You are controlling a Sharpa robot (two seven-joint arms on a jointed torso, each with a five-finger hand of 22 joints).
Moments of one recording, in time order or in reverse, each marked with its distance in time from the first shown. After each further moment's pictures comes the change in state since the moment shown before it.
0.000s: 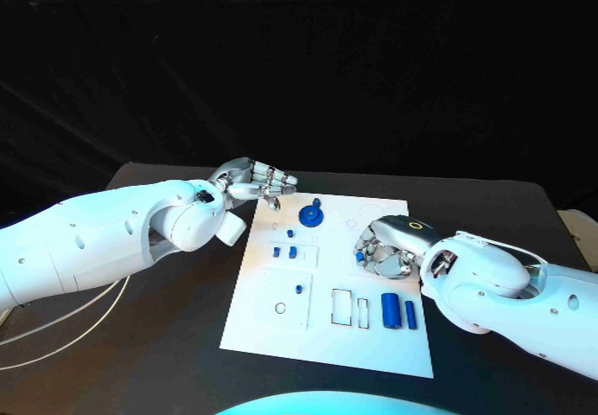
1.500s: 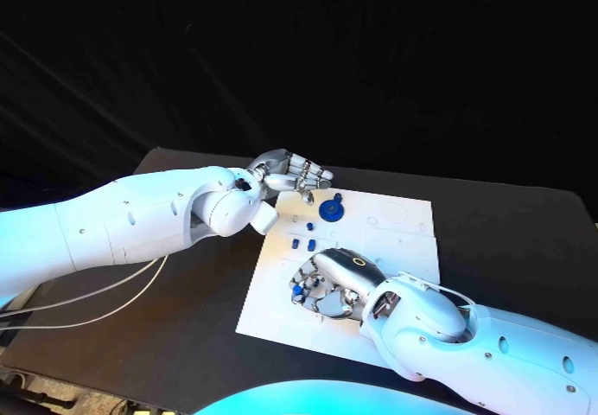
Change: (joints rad) left arm -0.001 0.059 -0.001 -0.030 0.001 0.013 0.001; left_hand 0.000 0.000 0.000 0.000 0.000 0.000 0.000 0.000 0.000 -0.007 0.000 0.000 0.000 0.000 0.000 0.000 0.000 0.000 0.000 0.000 0.000 0.000; right arm -0.156 0.269 0.003 -0.015 0.045 -0.099 0.070; right_hand 0.008 0.013 -0.002 -0.002 0.011 0.000 -0.001 -0.001 0.000 0.000 0.000 0.000 0.003 0.000 0.000 0.000 -0.005 0.001 -0.004 -0.003 -0.017 0.000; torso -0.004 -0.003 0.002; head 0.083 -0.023
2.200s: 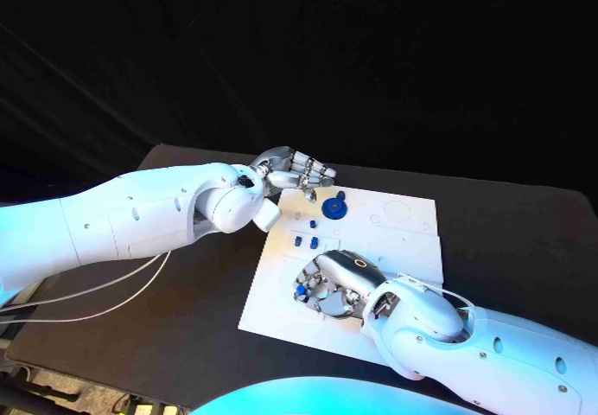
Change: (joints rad) left arm 0.000 -0.001 0.000 -0.003 0.000 0.004 0.000; left_hand 0.000 0.000 0.000 0.000 0.000 -0.004 0.004 0.000 0.000 0.000 0.000 0.004 0.000 0.000 0.000 0.000 -0.001 0.000 0.000 0.000 0.000 0.000; right arm -0.017 0.017 -0.003 -0.039 -0.007 0.004 -0.001; right_hand 0.000 0.000 -0.001 -0.001 0.009 -0.005 0.004 -0.004 0.000 0.000 0.000 0.000 0.002 0.000 0.000 0.000 0.000 0.000 0.000 0.000 0.000 0.000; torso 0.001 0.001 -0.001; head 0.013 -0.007
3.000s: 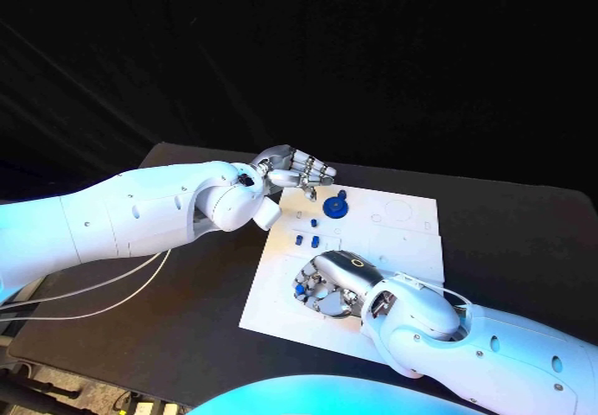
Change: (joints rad) left arm 0.000 -0.006 0.000 0.002 0.000 0.001 -0.001; left_hand 0.000 0.000 0.000 0.000 0.000 0.000 0.000 0.000 0.000 0.000 0.000 0.000 0.000 0.000 0.000 0.000 0.000 0.000 0.000 0.000 0.000 0.000; right arm 0.001 0.014 -0.001 -0.009 -0.016 0.042 -0.016; right_hand 0.004 0.004 -0.001 0.001 0.000 -0.059 0.021 -0.028 0.019 -0.011 0.011 -0.006 0.010 0.000 0.000 0.000 -0.002 0.000 0.000 0.000 -0.005 0.000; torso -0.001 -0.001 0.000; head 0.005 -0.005
